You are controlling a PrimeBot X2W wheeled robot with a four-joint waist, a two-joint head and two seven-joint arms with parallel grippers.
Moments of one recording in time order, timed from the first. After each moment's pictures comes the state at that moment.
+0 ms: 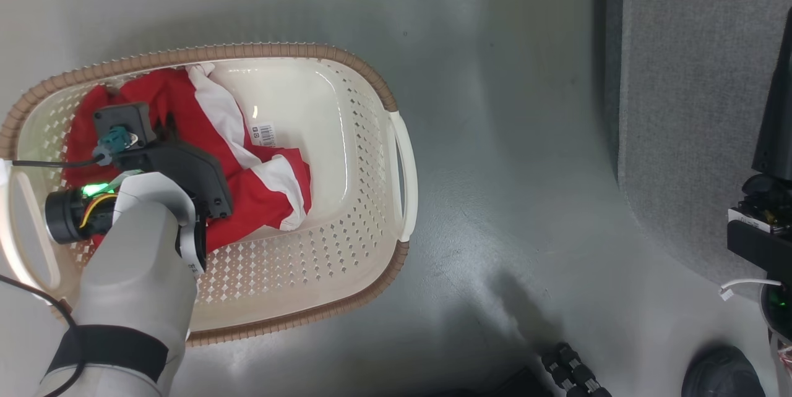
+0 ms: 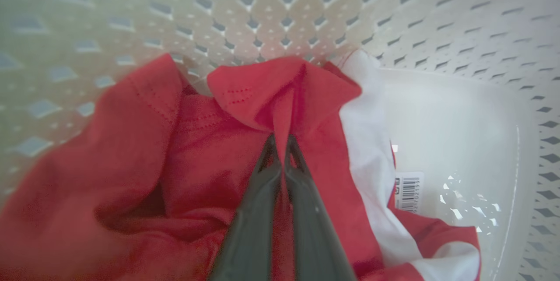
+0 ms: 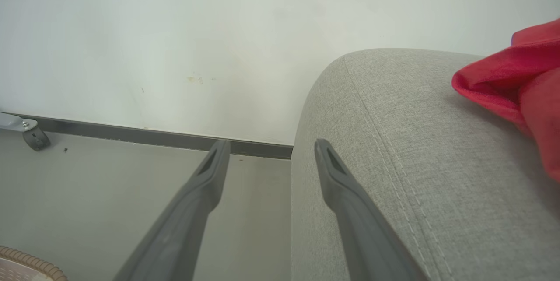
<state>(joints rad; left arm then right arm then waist) -1.02 0.08 -0.20 1.25 -0.40 0.12 -0.18 -0.42 -0.26 0.03 -0.36 0.24 0.00 -0.18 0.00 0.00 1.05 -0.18</state>
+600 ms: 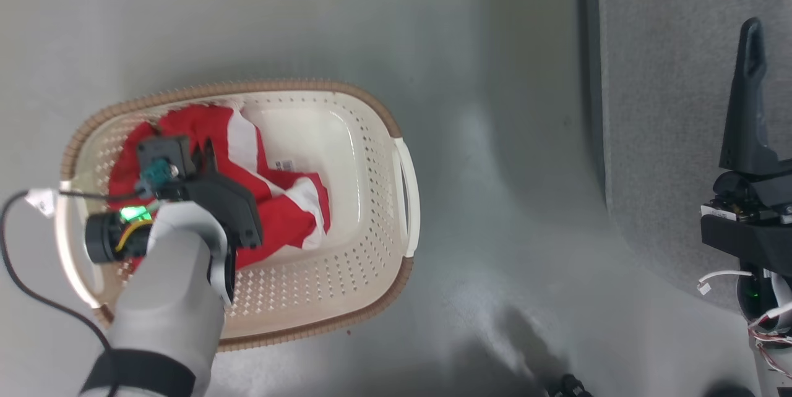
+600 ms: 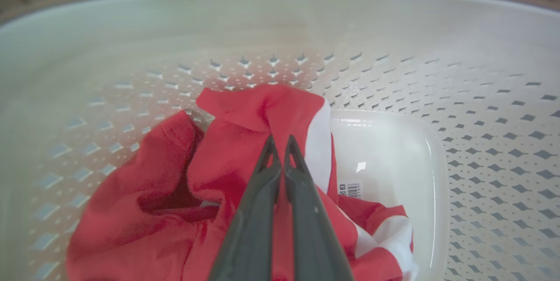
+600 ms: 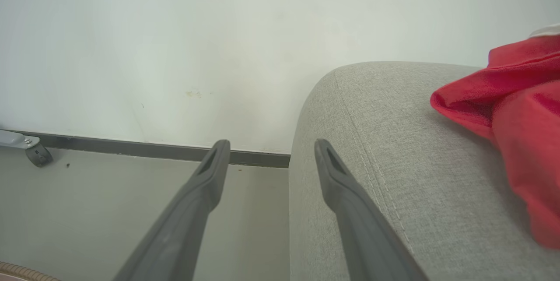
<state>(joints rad) -0.96 0.03 -0.24 1.25 -0.40 0.10 -0.24 -0.45 -0.25 0.05 -0.20 0.24 0.01 -0.21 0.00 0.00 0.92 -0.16</state>
